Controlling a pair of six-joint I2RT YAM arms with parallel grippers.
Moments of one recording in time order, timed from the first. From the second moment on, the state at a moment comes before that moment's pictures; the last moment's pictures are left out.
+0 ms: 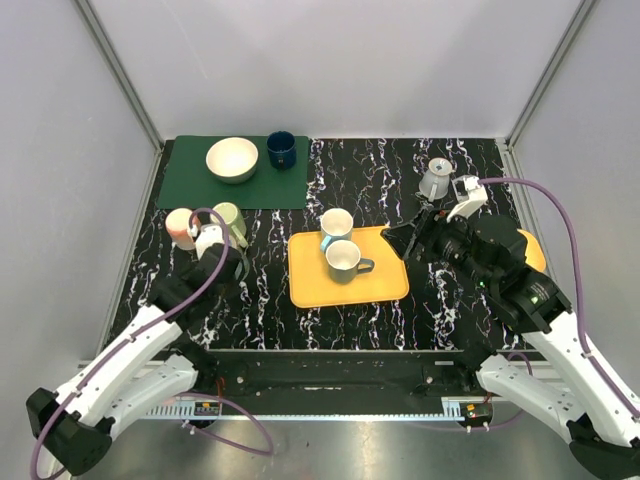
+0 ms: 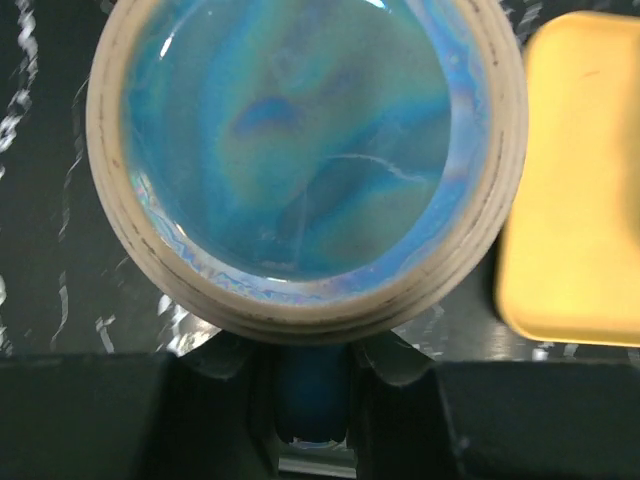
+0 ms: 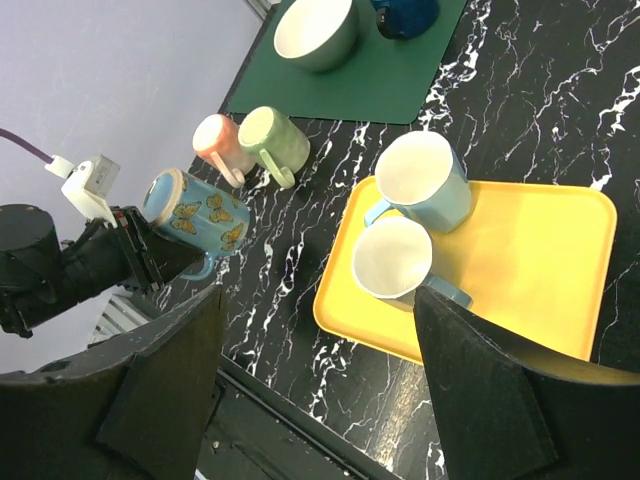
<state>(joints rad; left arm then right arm) -0.61 0.77 0.72 -0.80 -0.48 -0.63 0.63 0.75 1.04 -0.50 -0.01 0.58</state>
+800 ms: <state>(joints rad) -0.34 1.10 0.57 -0.52 -0.43 -0.72 0.63 0.75 0.94 -0.43 -0.01 0.57</state>
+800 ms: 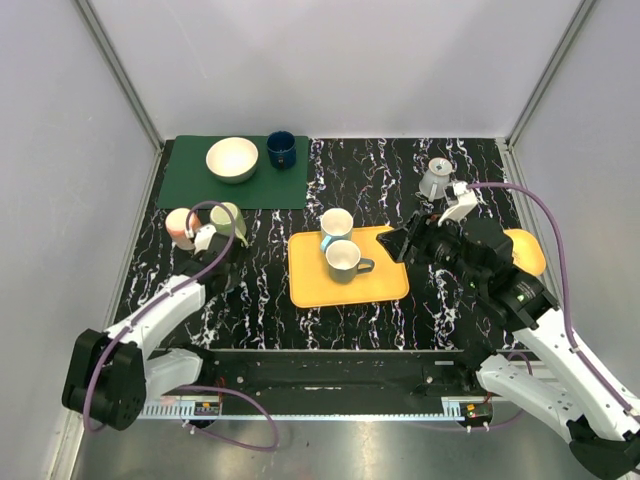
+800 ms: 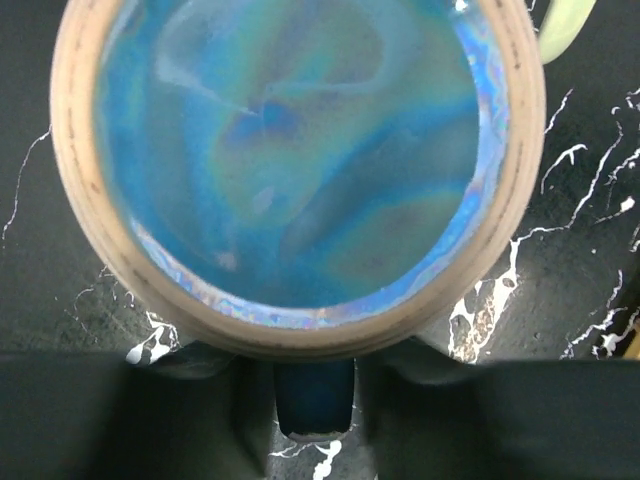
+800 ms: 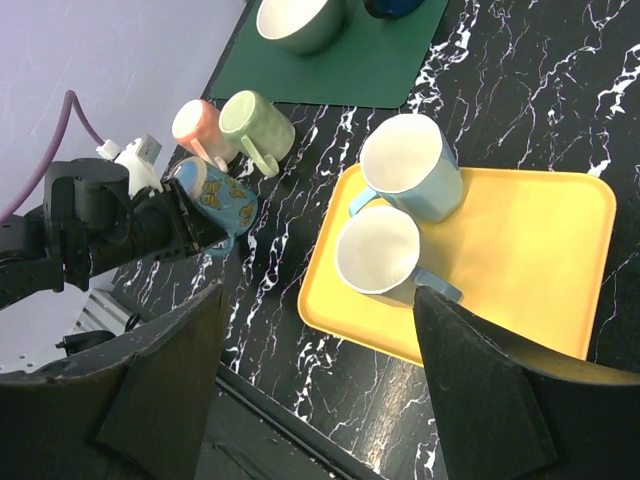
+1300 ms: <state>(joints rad) -0.41 0.87 0.60 -0.66 -0.40 -0.80 0.63 0.86 0.94 -0.46 0.04 0.57</state>
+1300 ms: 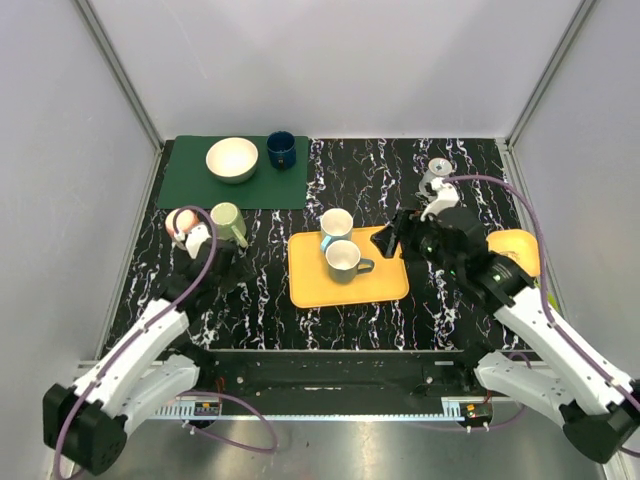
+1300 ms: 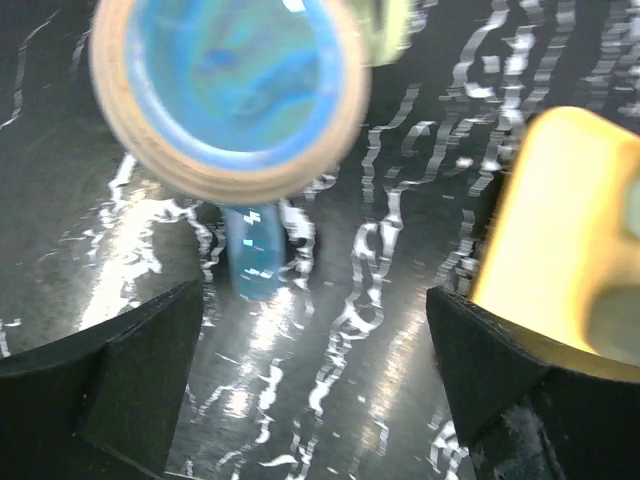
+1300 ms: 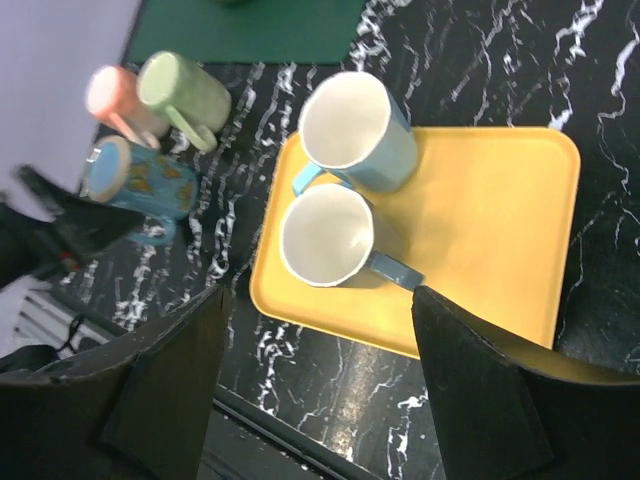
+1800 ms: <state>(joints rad) -0.65 0.80 0.71 -0.59 -0.33 -0.78 0.67 1.16 1.04 -0.61 0.00 0.13</state>
